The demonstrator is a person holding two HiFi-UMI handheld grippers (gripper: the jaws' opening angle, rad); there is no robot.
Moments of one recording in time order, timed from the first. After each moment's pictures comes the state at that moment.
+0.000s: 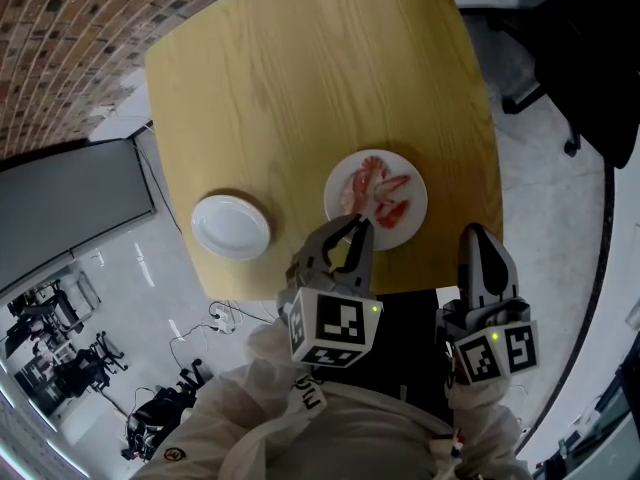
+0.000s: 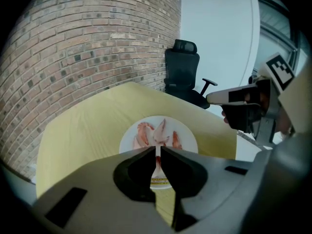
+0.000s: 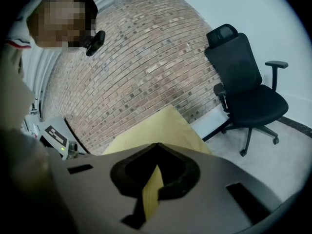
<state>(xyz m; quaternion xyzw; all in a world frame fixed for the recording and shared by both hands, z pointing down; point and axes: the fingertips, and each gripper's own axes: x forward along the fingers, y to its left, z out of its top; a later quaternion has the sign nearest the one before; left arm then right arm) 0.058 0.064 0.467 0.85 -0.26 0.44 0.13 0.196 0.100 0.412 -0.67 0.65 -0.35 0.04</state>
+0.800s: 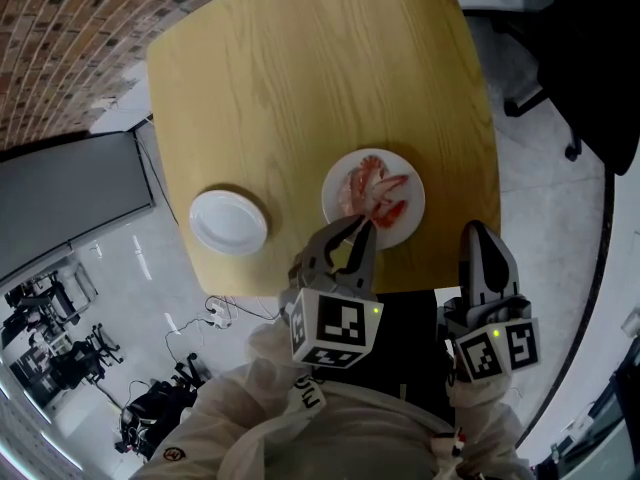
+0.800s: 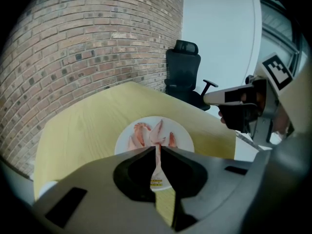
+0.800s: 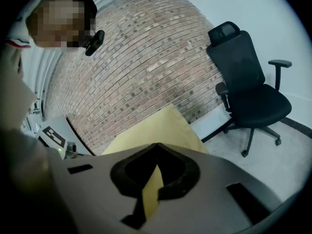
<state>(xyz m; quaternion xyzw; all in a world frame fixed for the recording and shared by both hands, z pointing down) 0.066 0.069 0.467 0.85 -0.27 0.43 0.14 0.203 0.094 0.414 -0.66 0.66 -0.35 0.03</state>
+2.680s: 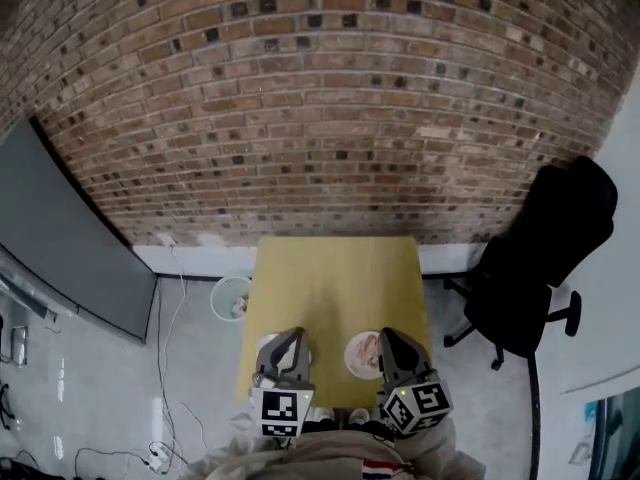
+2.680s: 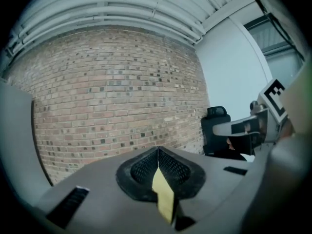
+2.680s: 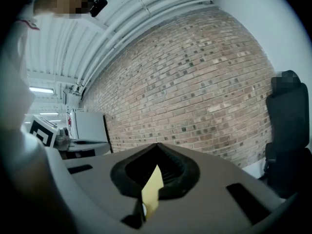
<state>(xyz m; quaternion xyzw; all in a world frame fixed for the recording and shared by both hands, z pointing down) -0.119 0.046 0.113 0.86 -0.50 0.12 0.01 0.030 0.072 0.102 -0.58 0.80 -0.13 0.02</state>
